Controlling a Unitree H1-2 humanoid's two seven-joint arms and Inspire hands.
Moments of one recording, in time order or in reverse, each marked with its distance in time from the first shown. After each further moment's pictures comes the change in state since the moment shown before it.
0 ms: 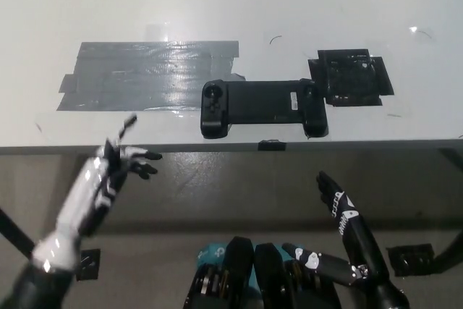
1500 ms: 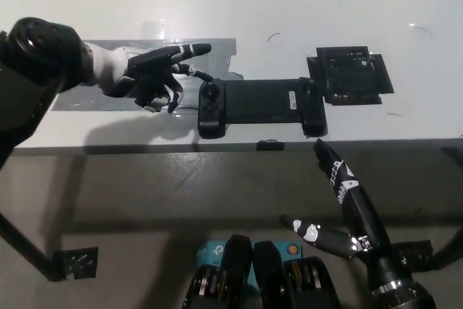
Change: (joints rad) left_arm -0.923 0.219 -0.491 0.751 -0.190 0.614 -0.814; right_arm -0.091 -0.017 0.000 -0.066 -0.004 0.032 0.015
